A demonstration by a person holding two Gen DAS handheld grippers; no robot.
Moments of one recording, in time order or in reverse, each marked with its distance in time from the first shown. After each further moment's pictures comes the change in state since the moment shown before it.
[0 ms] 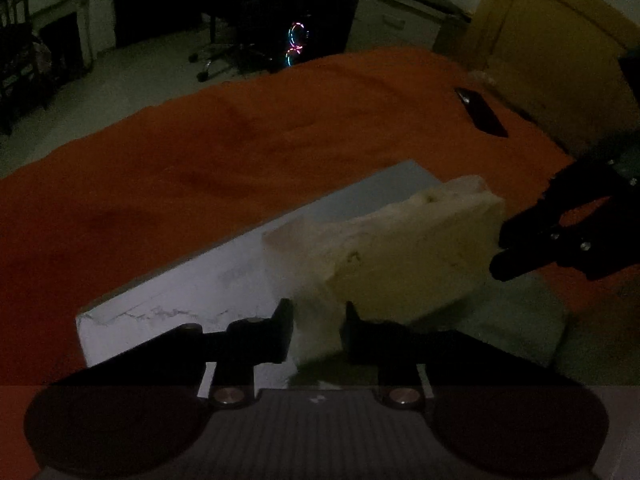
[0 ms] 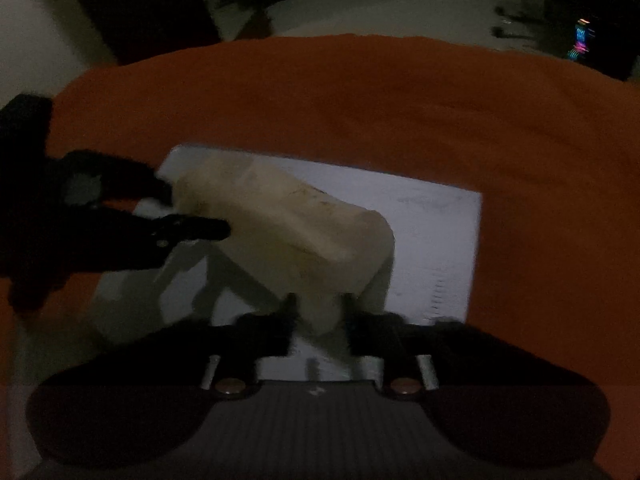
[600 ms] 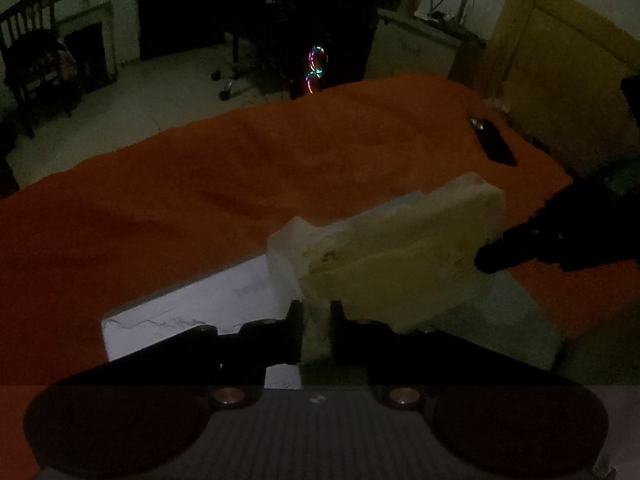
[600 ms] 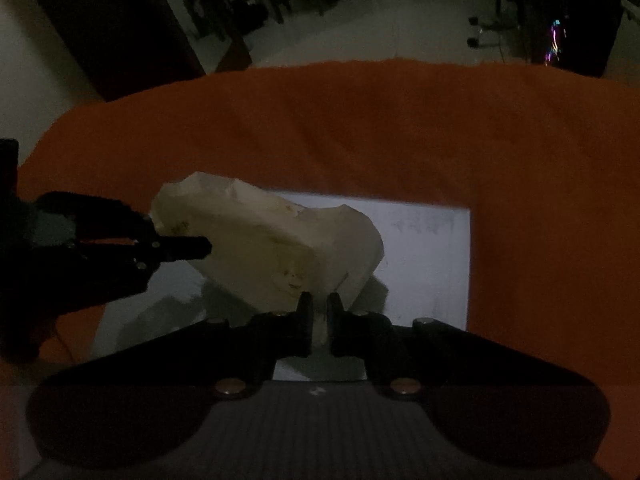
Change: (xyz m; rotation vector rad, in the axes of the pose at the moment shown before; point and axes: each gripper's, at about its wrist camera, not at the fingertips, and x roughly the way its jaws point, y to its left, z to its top) left arm -0.028 -0.006 0.000 -0.046 -0.069 0.051; right arm -0.016 0.012 0.003 0.042 -0.093 -0.009
